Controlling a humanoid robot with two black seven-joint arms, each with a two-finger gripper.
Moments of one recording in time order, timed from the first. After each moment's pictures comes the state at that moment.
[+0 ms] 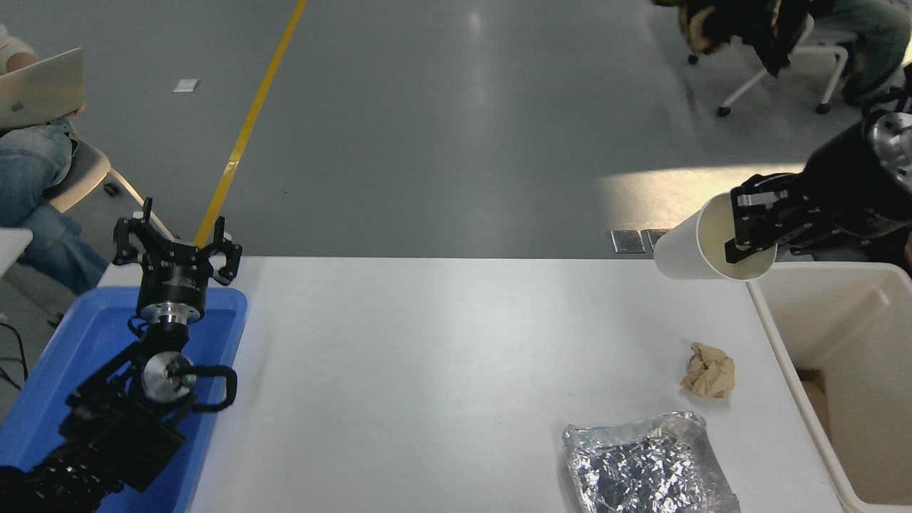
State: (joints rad) left arm -0.61 0.19 -0.97 -0.41 -0.12 -0.55 -0.56; right arm 2.29 -0.60 -1.35 1.48 -0.16 0.54 -0.08
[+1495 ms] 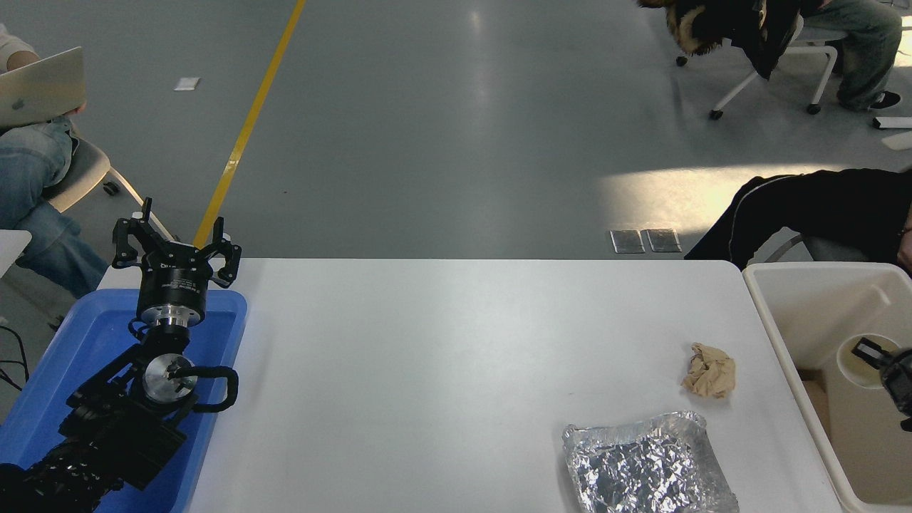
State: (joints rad) left arm -0.61 0.19 -0.97 -0.40 -0.12 -0.55 -0.56; right arm 0.67 -0.41 -0.94 0.00 0.11 0.15 -0.13
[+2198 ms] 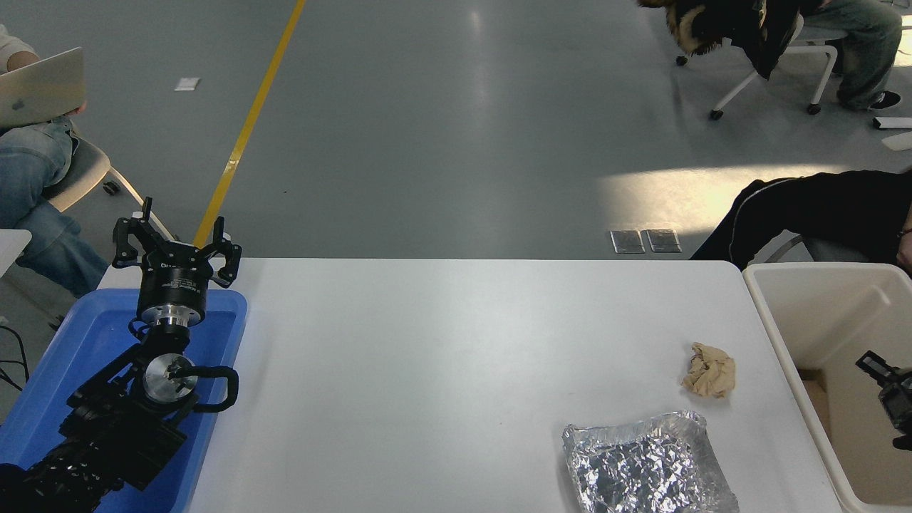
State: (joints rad) left arm -0.61 0.19 -0.97 -0.40 -0.12 -0.55 -0.56; right arm 0.69 -0.40 -0.89 0.00 0.12 0.14 -0.13
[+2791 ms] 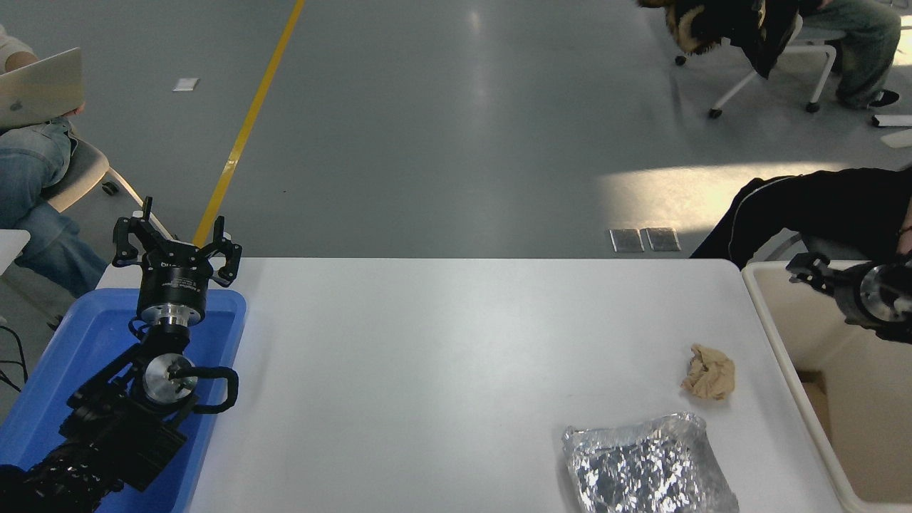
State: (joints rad) left arm -0.61 0.19 -0.97 -0.40 -0.12 -0.55 -0.56; right arm 1.43 -0.58 -1.05 0.80 -0.03 0.25 -0.07
